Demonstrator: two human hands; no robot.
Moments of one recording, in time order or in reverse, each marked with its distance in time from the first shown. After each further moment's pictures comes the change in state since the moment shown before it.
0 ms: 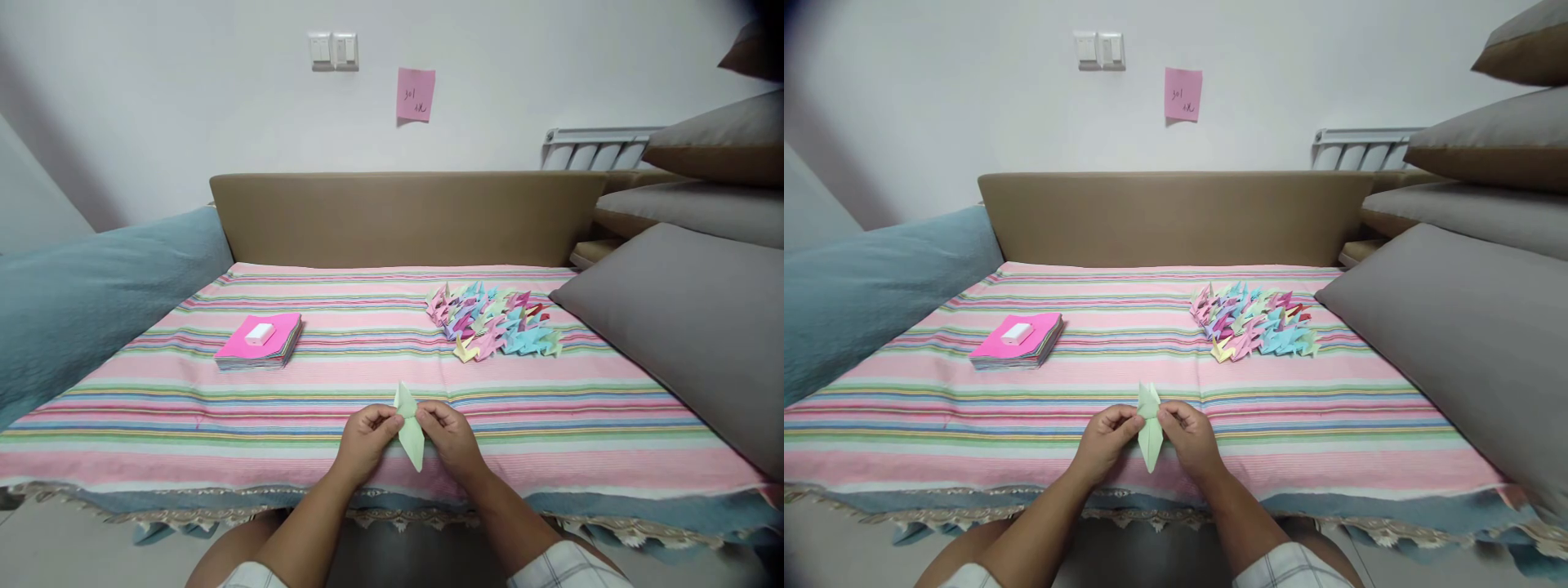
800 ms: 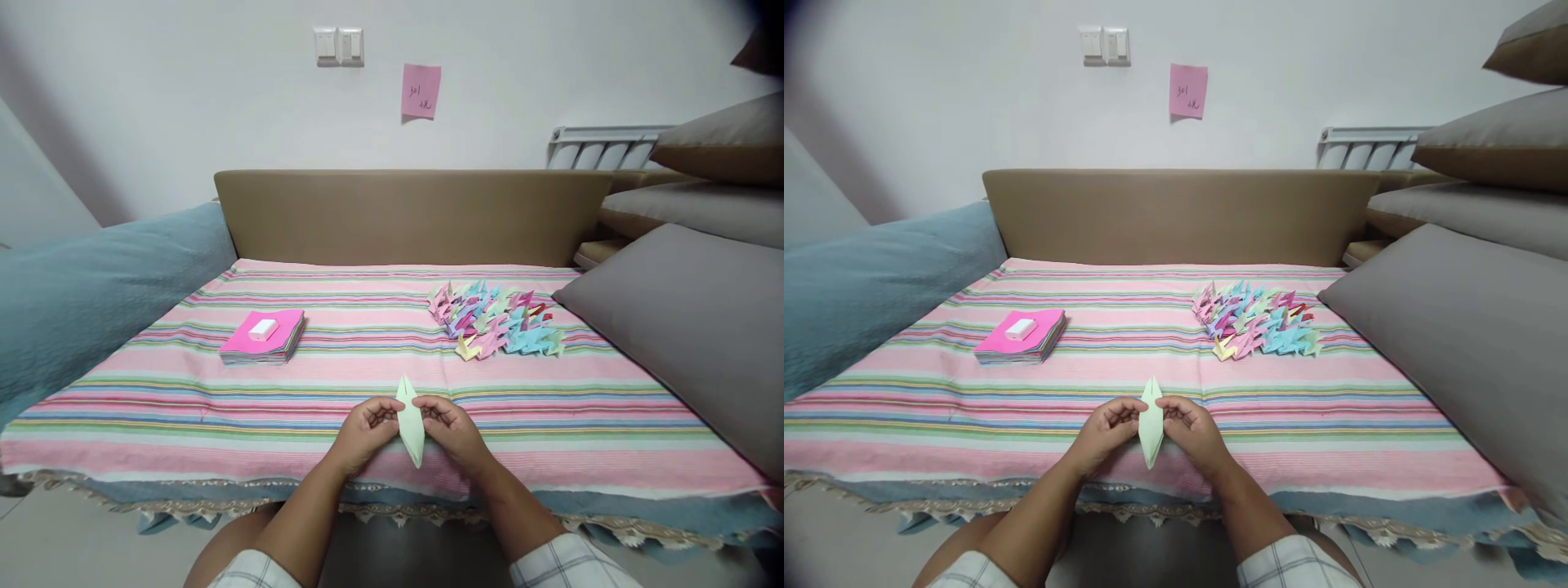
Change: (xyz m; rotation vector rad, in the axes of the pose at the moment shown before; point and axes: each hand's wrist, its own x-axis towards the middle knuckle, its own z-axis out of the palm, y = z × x) left_hand 0.000 0.010 -0.009 -0.041 -0.173 -0.052; right_hand 0.003 0.007 -0.016 0.045 -0.170 -0.009
